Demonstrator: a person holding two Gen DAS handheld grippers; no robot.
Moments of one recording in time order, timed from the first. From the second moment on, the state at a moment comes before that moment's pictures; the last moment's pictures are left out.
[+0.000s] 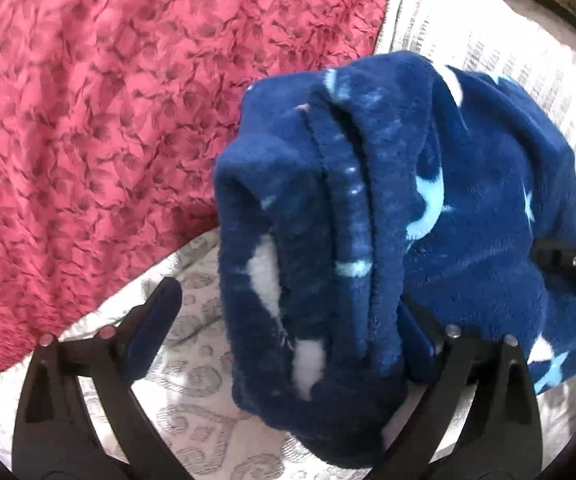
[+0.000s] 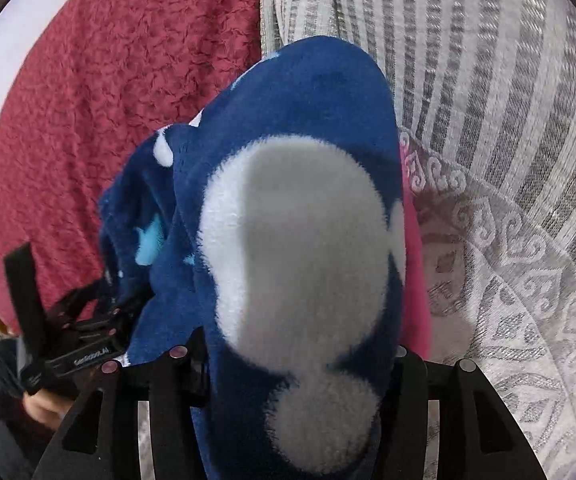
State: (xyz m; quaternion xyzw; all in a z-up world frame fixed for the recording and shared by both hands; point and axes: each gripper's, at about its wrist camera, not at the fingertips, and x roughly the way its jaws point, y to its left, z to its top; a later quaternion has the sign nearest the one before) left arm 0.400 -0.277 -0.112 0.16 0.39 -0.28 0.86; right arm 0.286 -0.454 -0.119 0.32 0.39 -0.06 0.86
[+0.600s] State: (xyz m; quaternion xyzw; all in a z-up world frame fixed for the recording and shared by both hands) left arm 0.302 -0.236 -0.028 0.18 0.30 -0.28 0.89; right arm 0.180 -0.400 -0.035 0.19 0.36 -0.20 0.89
